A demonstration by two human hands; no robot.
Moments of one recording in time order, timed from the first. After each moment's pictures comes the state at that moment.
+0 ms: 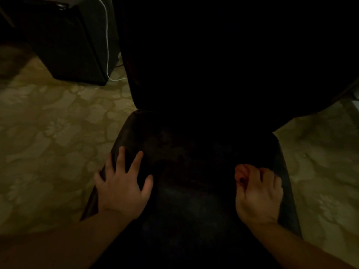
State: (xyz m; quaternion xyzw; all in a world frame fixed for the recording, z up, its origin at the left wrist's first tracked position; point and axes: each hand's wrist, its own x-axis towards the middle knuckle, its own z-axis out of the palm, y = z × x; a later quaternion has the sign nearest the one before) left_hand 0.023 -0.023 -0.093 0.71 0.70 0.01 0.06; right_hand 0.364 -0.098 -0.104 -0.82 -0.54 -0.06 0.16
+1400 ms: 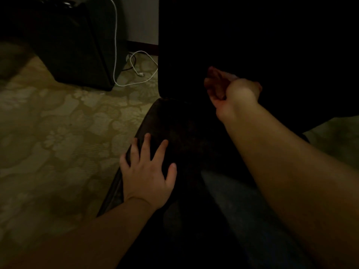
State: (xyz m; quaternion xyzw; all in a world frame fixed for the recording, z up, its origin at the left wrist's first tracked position) left_hand 0.041 0.124 -0.098 0.73 0.67 0.10 0.06; right_hand 0.232 0.249 0.052 -0.55 -0.11 0.50 0.65
